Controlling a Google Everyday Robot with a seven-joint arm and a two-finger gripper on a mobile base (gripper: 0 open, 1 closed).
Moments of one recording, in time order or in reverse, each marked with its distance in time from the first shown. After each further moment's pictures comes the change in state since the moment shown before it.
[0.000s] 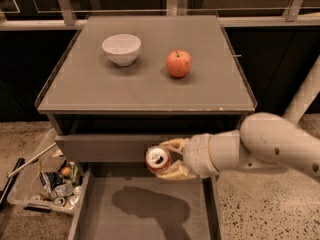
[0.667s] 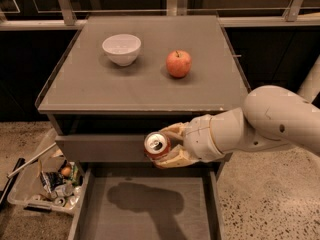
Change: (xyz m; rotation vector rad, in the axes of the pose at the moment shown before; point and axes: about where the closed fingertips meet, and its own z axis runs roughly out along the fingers) arm -0.038 -0.020 -0.027 -0.031 0.021 0.005
